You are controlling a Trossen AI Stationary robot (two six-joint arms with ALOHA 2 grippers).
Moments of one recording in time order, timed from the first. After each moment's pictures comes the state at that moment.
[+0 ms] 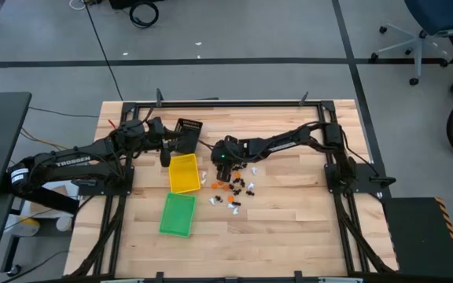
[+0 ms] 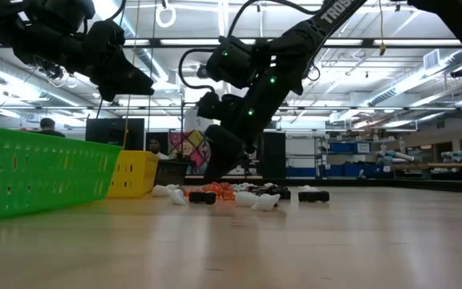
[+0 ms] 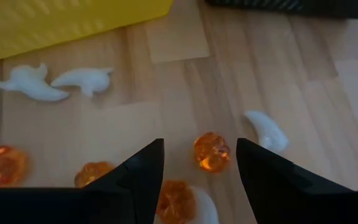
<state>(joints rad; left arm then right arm) 0.42 0.70 0.37 0.06 0.12 -0.09 -0.10 2.08 1.34 -0.17 0.16 0.02</state>
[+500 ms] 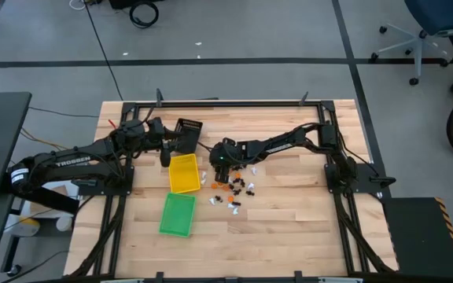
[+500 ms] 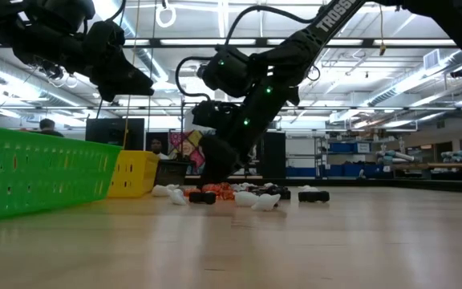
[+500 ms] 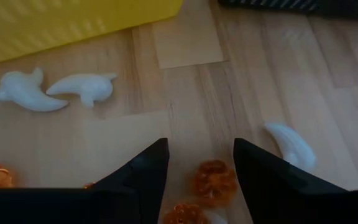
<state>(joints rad) 0.42 0.70 0.37 0.05 0.12 -0.09 -0.11 2.14 1.34 -0.12 0.14 0.02</state>
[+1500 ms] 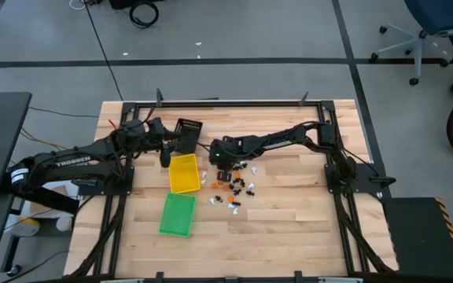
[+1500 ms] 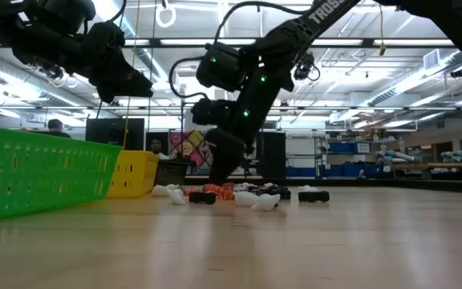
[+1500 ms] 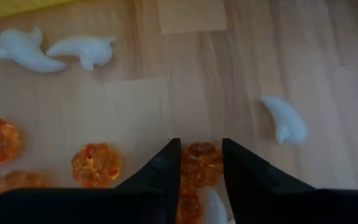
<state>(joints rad) 0.42 0.70 0.37 0.03 0.12 -0.10 -0.11 2.14 1.47 -0.36 0.11 -0.03</state>
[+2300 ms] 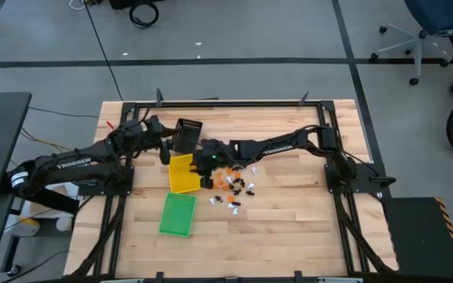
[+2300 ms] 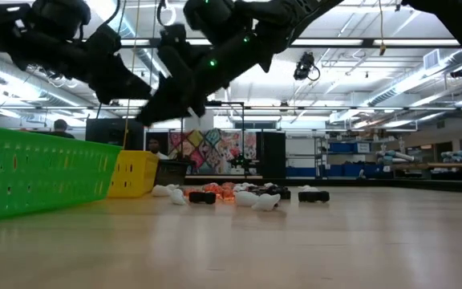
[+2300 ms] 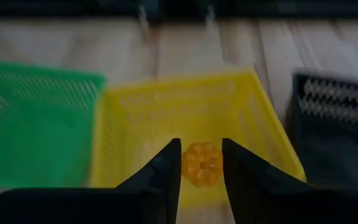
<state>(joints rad) 0.47 0.68 0.32 0.12 0.10 -0.05 -0.04 2.14 1.57 0.01 -0.05 -0.05</state>
